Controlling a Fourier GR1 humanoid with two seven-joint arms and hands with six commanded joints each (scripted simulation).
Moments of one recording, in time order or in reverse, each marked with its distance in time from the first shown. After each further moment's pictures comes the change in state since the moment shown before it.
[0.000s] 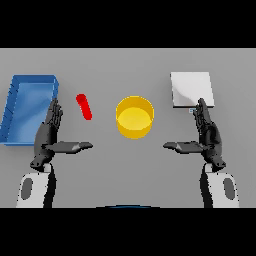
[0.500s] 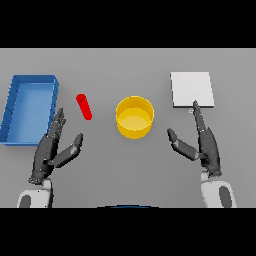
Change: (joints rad) left arm 0.171 0.045 -0.138 -0.209 -0.142 -0.019 -0.031; right arm 0.082 -0.055 0.134 -0.107 0.287 -0.085 -0.102
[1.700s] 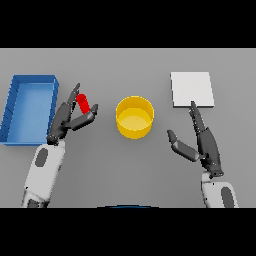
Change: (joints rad) left arm -0.481 0.018 0.101 0.560 -0.044 0.014 0.032; right arm 0.007 0.001 -0.003 -0.028 -0.077 0.070 0.010
